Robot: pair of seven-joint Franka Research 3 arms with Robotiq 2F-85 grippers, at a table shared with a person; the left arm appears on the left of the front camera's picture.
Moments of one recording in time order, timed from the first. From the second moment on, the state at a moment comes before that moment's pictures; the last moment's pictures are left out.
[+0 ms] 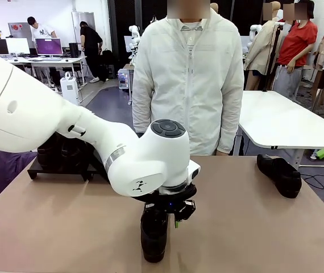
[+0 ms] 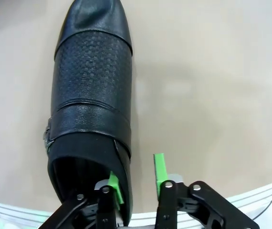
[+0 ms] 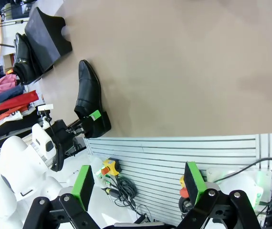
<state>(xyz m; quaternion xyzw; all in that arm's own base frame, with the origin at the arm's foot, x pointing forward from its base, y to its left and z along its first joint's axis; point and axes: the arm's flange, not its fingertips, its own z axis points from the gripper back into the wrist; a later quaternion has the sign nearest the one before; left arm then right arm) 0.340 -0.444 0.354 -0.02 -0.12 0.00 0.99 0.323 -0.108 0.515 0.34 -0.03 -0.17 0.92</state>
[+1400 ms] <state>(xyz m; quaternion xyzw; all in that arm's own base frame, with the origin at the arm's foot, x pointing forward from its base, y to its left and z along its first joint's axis) 0.240 -0.272 0.476 0.02 -0.31 0.06 0.95 0.323 -0.108 0.515 0.34 -0.03 -0.17 0.92</state>
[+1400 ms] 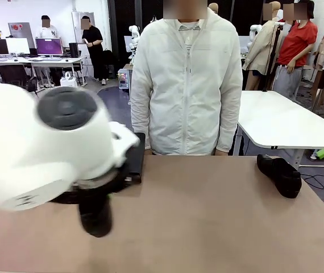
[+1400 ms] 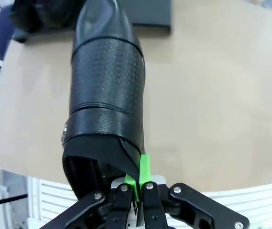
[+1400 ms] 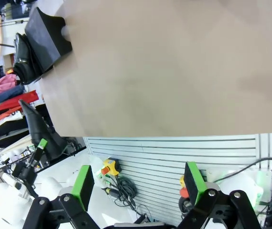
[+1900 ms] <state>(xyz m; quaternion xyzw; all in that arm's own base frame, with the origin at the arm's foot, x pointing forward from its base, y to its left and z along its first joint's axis) 0.235 -0.271 0.468 0.02 -0.30 0.06 0.95 0.323 -0.108 0.515 0.34 -0.03 -0.17 0.92</state>
